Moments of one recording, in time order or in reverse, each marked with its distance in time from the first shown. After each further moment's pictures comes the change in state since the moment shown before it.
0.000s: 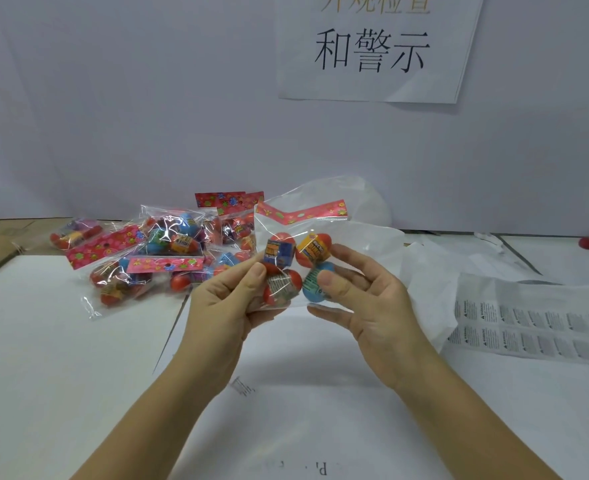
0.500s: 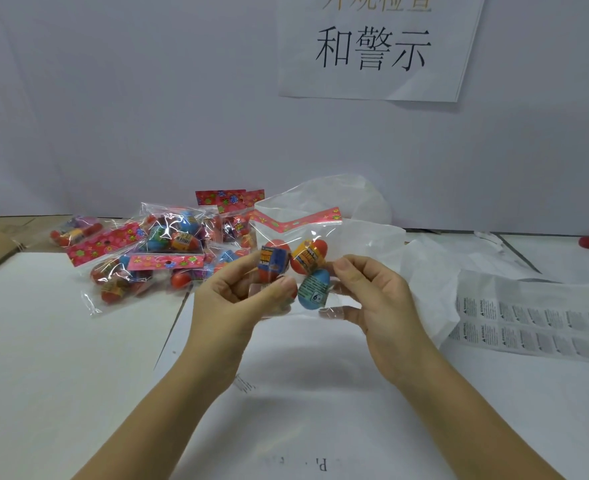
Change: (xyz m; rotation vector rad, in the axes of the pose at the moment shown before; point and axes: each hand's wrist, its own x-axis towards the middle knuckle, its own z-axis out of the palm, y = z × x) left_hand -0.004 -0.001 0.002 0.053 -0.076 0.131; right_hand 0.002 0.005 -0.005 -0.158 0.046 -0.041
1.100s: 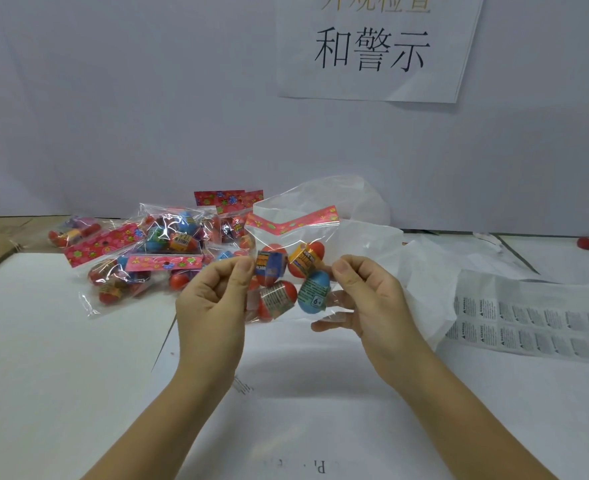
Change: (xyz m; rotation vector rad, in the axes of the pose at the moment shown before) left_hand -0.002 -0.005 0.002 0.103 0.293 0.113; right_hand 0.000 -0.002 0.001 -0.026 -0.035 0.036
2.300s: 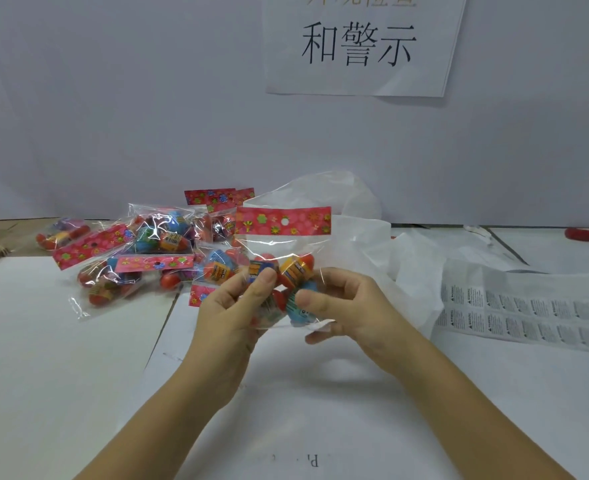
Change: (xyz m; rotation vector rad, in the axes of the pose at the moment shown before) left_hand -0.007 0.003 0.006 -0.244 -0.283 -0.363; right_hand 0.000 -0.002 -0.010 -0.128 -0.242 0.111
